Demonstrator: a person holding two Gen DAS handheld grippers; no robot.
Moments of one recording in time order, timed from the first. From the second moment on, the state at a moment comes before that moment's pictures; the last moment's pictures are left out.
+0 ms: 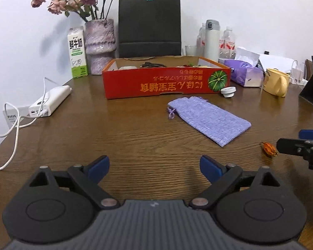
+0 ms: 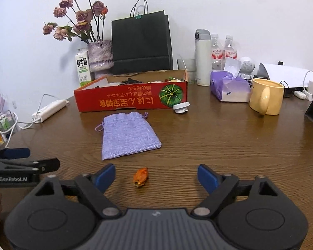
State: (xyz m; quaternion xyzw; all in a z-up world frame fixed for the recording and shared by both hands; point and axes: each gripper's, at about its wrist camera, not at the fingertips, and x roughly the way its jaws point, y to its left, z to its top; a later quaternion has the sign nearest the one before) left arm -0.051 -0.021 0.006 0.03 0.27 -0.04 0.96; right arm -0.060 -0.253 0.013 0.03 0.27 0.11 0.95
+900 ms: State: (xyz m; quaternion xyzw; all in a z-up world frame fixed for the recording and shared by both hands) left arm 0.124 -0.105 -0.005 0.03 0.36 -0.06 0.93; right arm 0.021 -0.253 0.006 -0.01 0.32 0.10 0.94
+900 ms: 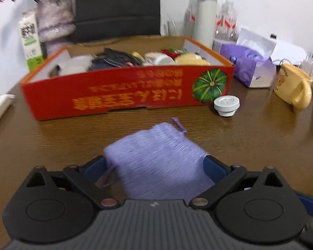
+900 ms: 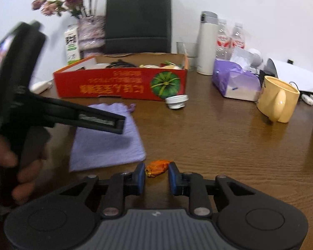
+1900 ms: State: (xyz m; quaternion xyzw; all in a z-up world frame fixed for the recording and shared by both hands) left arm -0.055 -0.029 0.038 -0.01 0.19 -0.07 0.98; right arm -0.039 -0.239 0.026 0.02 0.25 0.14 0.96
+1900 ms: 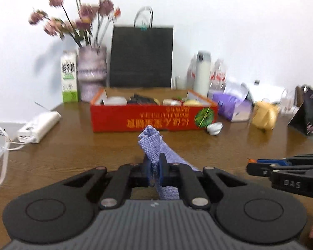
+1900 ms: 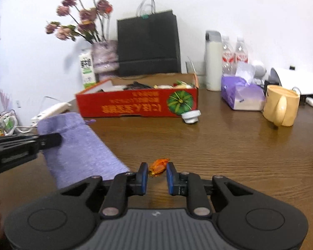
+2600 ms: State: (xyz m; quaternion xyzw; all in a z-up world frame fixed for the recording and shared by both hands) left arm 0.086 0.000 0.182 0.01 0.10 -0.13 0.99; right arm 0.084 -0.235 0.136 0.03 0.18 0.18 0.97
